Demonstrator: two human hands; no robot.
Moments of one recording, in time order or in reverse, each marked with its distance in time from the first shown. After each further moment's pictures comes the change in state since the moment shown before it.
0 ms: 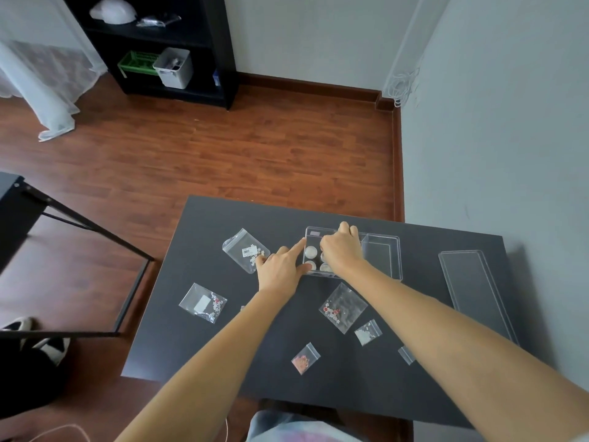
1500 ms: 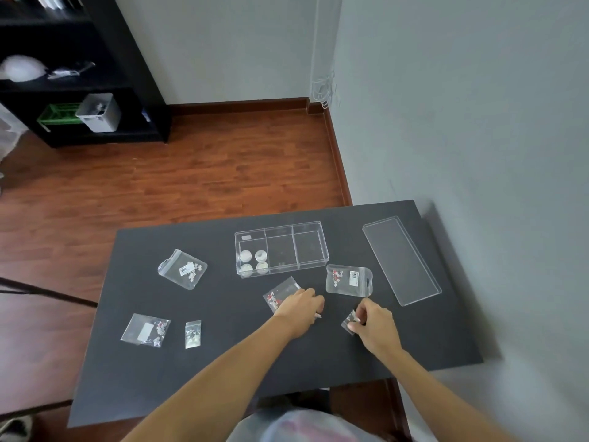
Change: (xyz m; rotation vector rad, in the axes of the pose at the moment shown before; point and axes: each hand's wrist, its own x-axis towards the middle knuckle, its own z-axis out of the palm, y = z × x) left_hand -0.060 0.114 0.078 0.282 -0.401 0.617; right_hand -0.208 0.099 0.125 0.898 0.022 0.625
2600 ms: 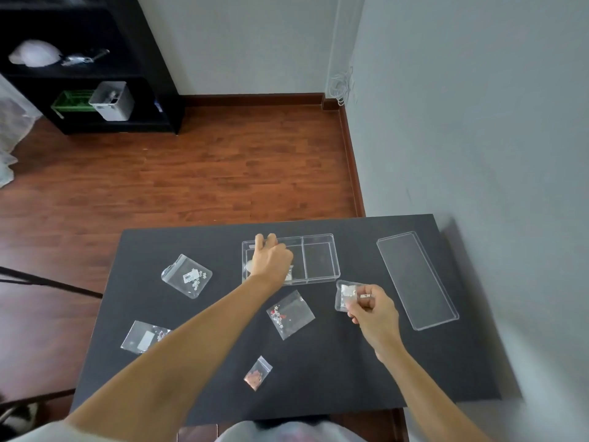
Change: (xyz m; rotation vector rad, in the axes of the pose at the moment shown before) left_hand 0.039 -0.073 -0.085 0.332 0.190 -0.350; right_hand 0.020 -0.057 -0.025 0.589 0.066 0.083
